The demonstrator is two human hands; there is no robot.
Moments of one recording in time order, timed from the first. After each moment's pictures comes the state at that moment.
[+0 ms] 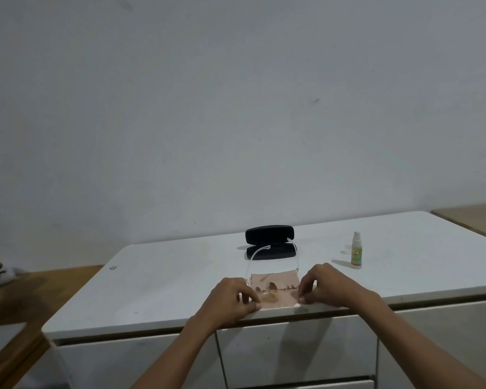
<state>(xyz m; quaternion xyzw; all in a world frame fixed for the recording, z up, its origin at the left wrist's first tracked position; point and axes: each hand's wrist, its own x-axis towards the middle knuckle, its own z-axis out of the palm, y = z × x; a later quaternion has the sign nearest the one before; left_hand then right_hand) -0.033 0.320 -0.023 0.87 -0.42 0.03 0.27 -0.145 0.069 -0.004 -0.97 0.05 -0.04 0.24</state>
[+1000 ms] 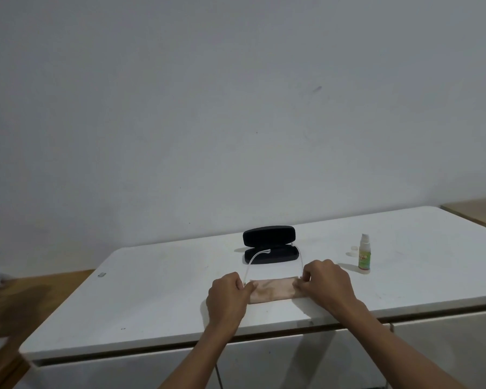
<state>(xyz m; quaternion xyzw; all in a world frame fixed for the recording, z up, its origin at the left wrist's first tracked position) -0.006 0.273 -0.046 0.91 -0.14 0.13 0.36 -0.100 0.072 -0.026 -0.94 0.23 -0.19 0.14</state>
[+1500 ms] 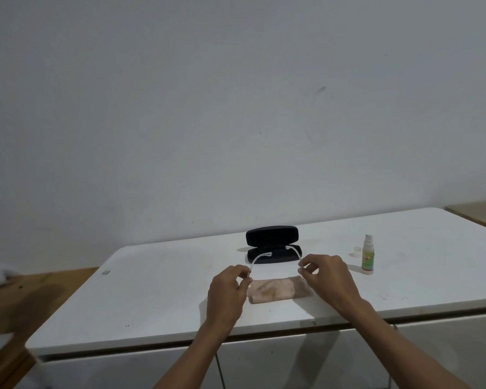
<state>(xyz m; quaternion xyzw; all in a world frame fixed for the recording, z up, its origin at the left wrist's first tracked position) 0.001 0.286 -0.049 0.83 -0.27 0.17 0.45 -0.101 0.069 -0.024 -0.90 0.18 -0.28 0.29</state>
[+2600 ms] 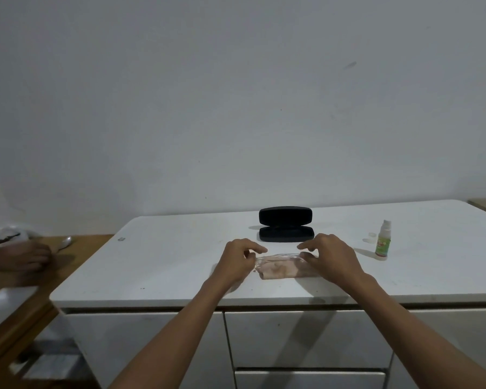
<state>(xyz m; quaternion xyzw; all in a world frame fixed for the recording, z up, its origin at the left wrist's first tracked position) 0.019 0.295 -0.030 0.84 -0.30 0.03 0.44 -0.090 0.078 -0.016 -0.96 0.12 -0.20 0.16</state>
